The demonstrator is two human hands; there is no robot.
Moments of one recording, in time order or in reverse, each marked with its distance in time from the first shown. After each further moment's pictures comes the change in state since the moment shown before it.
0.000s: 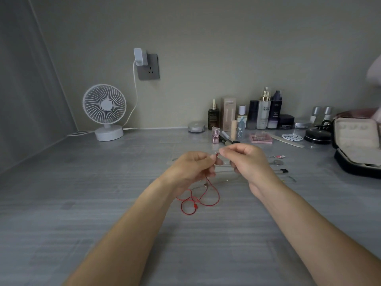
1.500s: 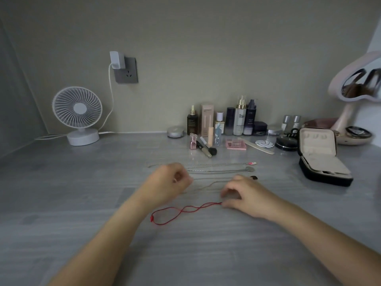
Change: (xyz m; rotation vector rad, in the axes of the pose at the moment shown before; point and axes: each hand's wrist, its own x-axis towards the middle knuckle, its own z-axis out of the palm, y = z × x) left_hand -0.001 -0.005 0.003 0.835 0.180 0.192; right_hand -0.007 0.029 -0.086 -1.076 -0.443 -0.219
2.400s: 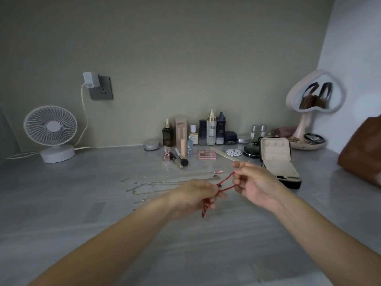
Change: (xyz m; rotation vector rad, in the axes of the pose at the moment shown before) left_hand 0.016 0.109 0.066 -0.851 -0.535 -0.200; right_hand -0.042 0.038 -0.075 1.491 0.246 0.422
